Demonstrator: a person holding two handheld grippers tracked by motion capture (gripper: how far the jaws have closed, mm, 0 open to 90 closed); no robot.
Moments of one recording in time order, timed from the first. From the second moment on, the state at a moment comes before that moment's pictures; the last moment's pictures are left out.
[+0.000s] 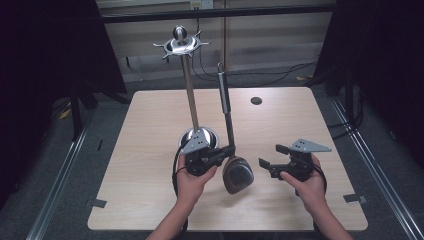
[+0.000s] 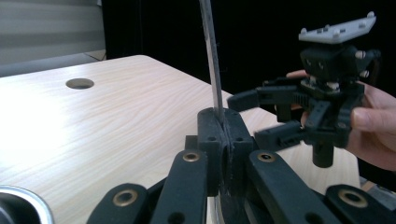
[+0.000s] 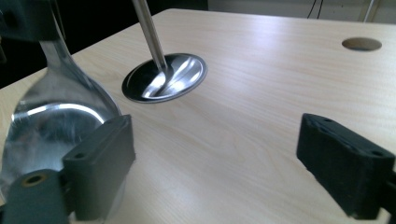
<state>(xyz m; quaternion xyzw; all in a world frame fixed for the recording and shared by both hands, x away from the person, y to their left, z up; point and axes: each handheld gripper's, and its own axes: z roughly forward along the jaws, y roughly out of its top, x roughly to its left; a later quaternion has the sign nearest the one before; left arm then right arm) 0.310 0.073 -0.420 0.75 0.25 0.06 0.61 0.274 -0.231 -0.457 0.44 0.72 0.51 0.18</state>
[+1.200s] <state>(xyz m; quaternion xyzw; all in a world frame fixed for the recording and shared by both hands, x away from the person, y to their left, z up) 0.308 0.120 -0.402 0.73 0.25 0.12 0.62 0.270 -0.234 -0.465 0.44 0.74 0.47 0.19</state>
